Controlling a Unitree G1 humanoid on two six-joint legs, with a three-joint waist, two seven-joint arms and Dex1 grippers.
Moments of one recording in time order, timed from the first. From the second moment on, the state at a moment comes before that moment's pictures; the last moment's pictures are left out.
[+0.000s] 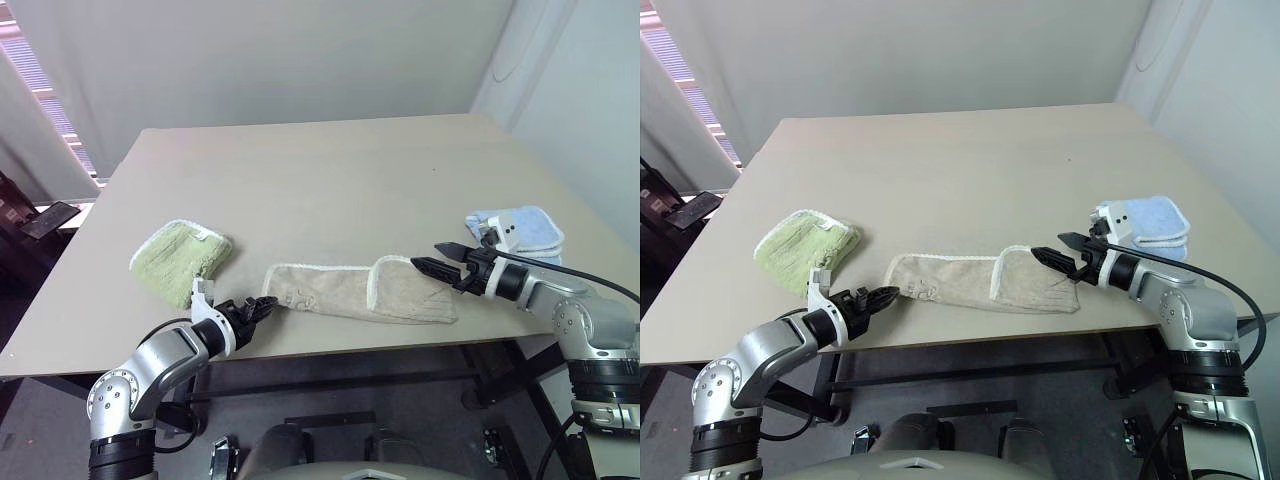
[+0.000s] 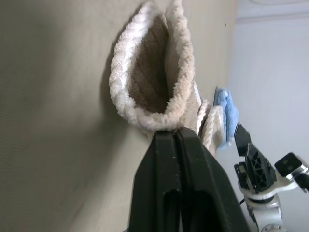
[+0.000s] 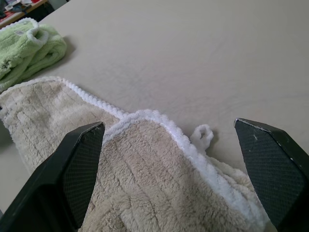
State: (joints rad) left arm -0.01 0.27 0.30 -0.17 -1.96 0.97 0.61; right arm -0.31 -0.65 -0.17 0.04 0.55 0.73 0.82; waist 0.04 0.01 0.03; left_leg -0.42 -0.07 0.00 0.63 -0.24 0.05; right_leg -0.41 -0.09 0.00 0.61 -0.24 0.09
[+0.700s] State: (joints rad) left arm -0.29 0.62 0.14 -0.17 -1.70 1.16 -0.06; right arm -0.23 -0.70 -0.20 -0.02 0.58 0.75 0.91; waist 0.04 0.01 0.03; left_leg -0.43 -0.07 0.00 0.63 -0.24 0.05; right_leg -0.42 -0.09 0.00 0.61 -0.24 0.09
